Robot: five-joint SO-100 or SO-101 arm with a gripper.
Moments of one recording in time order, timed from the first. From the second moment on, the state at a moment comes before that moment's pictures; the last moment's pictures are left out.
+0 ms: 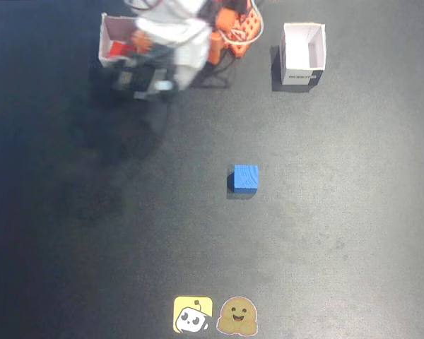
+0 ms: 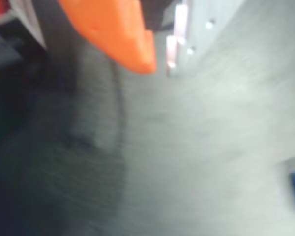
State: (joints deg) arm 16.1 151.5 130.2 88.3 86.3
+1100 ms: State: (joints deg) arm -12.9 141.9 139.6 62.7 95.7
